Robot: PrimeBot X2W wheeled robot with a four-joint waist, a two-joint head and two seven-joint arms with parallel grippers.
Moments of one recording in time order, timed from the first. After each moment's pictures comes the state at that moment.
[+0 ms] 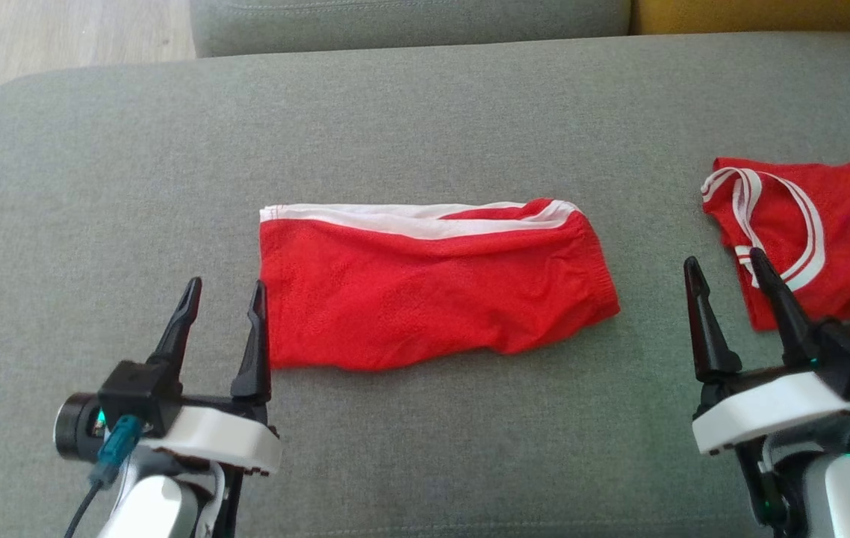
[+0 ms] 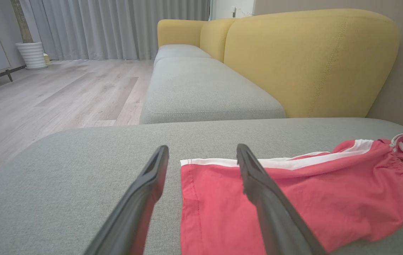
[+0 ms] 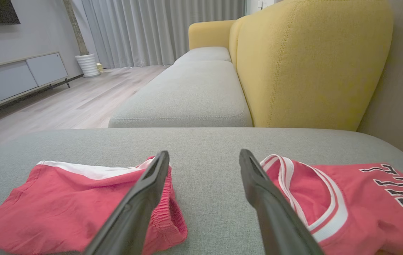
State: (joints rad) left arm -0.06 0.28 -0.41 0.00 -0.34 0.25 -0.23; right arm 0.01 -0.05 0.00 -0.12 0.11 0.13 0.09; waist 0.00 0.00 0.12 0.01
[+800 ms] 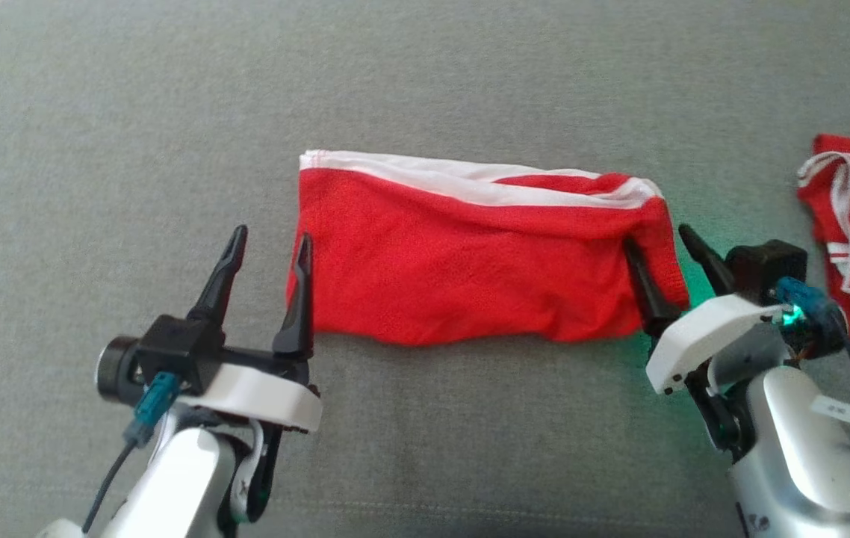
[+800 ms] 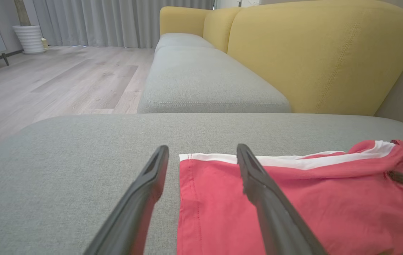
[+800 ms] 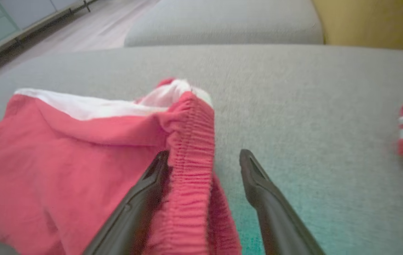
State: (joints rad) left arm -0.19 0.22 -0.47 0.04 -0.33 0.21 -0.25; right arm -0.27 -0.09 0.11 0.31 0.15 0.13 0.13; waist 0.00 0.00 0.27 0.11
